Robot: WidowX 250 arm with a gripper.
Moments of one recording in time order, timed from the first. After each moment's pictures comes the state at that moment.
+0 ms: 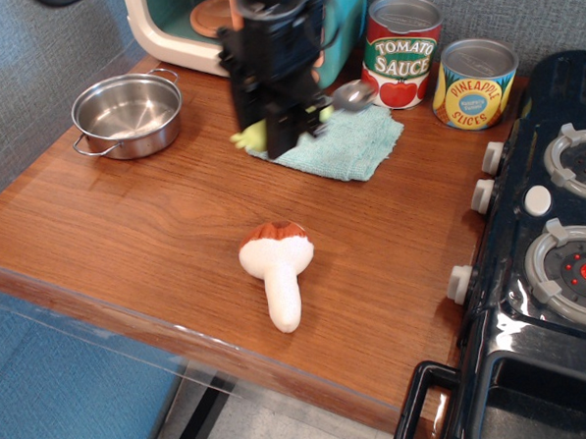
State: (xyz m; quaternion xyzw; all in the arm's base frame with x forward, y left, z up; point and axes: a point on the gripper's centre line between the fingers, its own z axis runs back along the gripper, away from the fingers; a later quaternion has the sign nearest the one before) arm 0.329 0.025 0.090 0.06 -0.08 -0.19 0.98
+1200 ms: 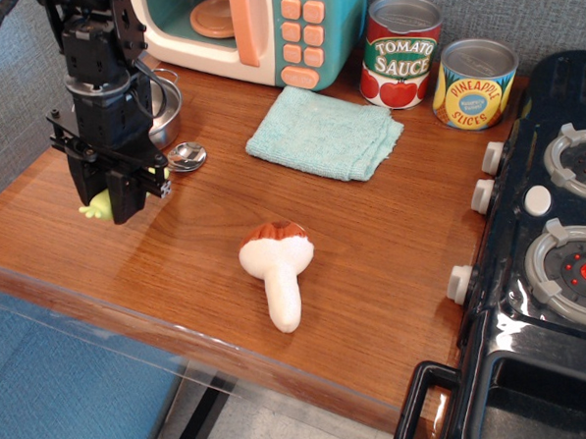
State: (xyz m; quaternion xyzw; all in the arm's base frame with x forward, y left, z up) arm 0.272 0.129 0.041 0.07 0.02 -0.03 1.00
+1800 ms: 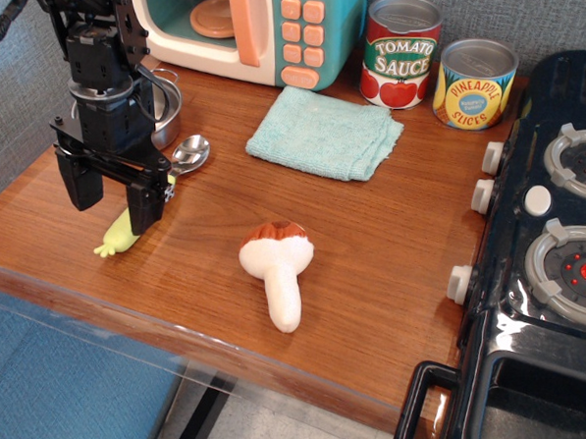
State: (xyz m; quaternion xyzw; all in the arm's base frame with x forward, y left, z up) arm 0.273 0.126 0.034 0.05 0.02 -0.03 1.00
